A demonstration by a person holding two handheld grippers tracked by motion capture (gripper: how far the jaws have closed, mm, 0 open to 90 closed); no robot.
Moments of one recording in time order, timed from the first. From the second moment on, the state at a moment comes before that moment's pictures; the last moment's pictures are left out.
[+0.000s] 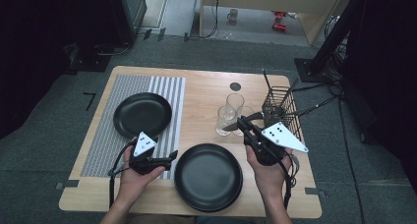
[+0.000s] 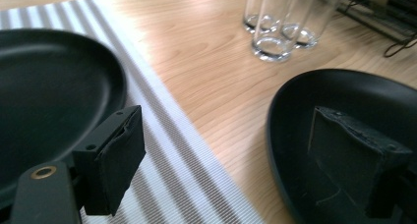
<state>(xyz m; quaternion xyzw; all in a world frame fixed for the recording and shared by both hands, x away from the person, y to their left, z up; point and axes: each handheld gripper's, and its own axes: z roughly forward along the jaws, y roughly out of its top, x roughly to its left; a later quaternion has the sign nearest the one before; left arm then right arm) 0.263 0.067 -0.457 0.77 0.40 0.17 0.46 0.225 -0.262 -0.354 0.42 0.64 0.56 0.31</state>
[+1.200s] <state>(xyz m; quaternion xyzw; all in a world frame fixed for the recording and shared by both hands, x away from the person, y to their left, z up) 0.267 -0.012 -0.436 0.78 0.30 0.21 0.50 0.216 -0.235 -0.364 0.40 0.67 0.56 0.28</state>
